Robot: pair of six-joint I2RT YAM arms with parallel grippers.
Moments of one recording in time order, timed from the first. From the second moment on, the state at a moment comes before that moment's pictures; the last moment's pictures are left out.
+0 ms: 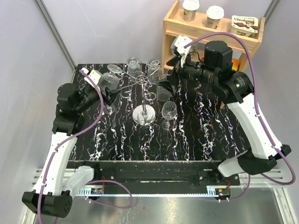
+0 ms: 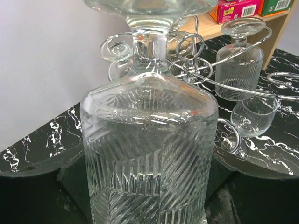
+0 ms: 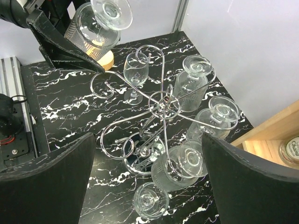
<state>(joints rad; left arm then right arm) -0.14 0.91 1.06 -0.20 0.58 0.16 0.61 1.45 2.00 -0.75 -0.49 -0.25</state>
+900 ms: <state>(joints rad) -0.02 0.93 0.74 0.24 0.72 0.02 0.61 1.45 1.91 -0.73 -0.49 -0.27</state>
